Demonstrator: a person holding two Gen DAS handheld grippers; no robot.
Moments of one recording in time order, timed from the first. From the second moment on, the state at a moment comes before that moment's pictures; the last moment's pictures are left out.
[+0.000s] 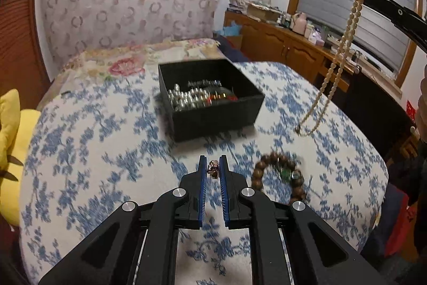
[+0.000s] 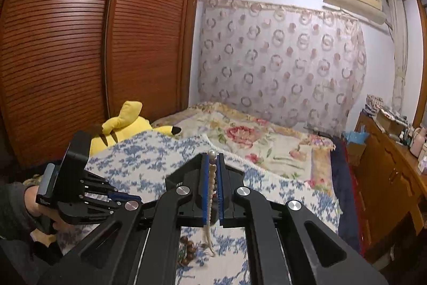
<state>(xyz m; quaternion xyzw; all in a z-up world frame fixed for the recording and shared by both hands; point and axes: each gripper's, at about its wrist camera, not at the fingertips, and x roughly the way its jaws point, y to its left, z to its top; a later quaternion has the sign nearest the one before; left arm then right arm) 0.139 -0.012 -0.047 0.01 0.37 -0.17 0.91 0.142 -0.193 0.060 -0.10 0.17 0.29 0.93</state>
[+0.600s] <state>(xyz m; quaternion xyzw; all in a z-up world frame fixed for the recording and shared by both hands) 0.176 -0.010 -0.008 0.01 0.34 -0.16 0.93 0.209 -0.145 0.097 -0.13 0.15 0.27 0.94</state>
